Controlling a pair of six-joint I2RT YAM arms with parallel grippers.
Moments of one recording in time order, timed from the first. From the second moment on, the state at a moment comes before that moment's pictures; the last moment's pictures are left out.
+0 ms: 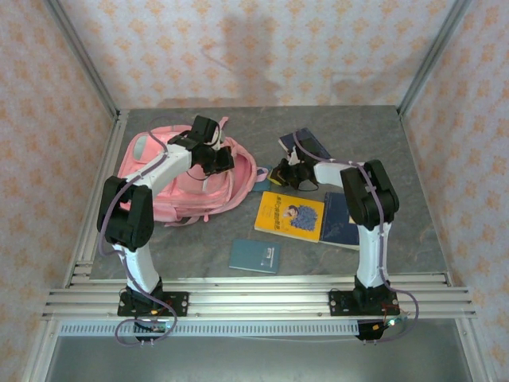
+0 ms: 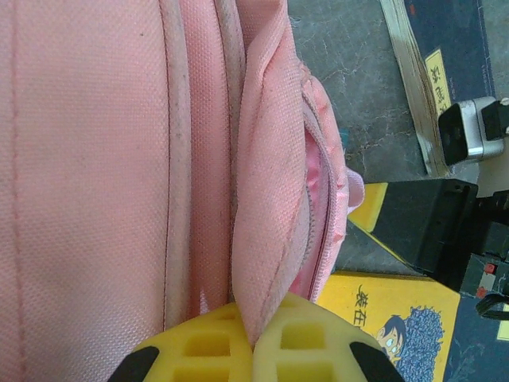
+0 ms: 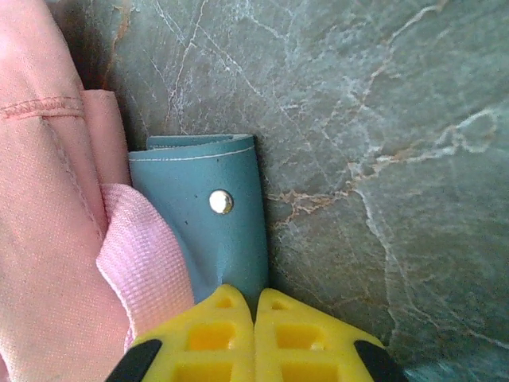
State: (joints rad) left arm -0.27 1.84 1.42 -0.61 0.33 -0.56; right arm 0.35 2.08 1.26 -0.11 -0.57 0.82
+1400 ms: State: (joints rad) left arm -0.19 1.46 1.44 -0.75 0.26 -0.54; right arm 0.44 1.58 1.26 -0.35 -0.48 0.78
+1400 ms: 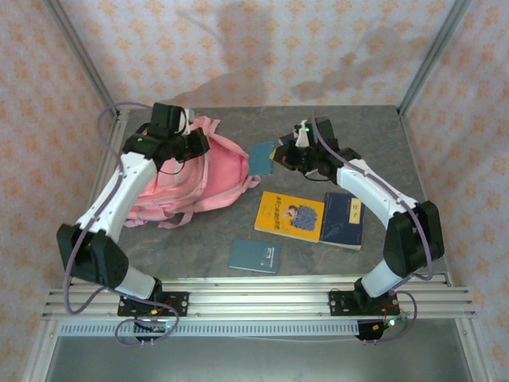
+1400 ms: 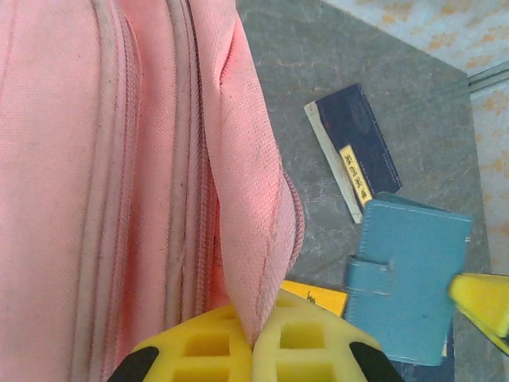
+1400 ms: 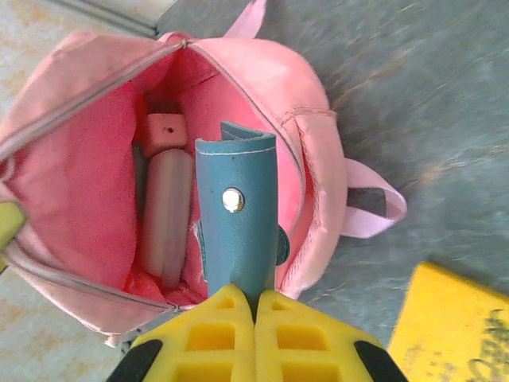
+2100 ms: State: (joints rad) left arm -0.19 1.33 1.51 -0.95 0.19 -0.43; right arm 0.74 1.92 1.48 -0.11 -0.36 1.08
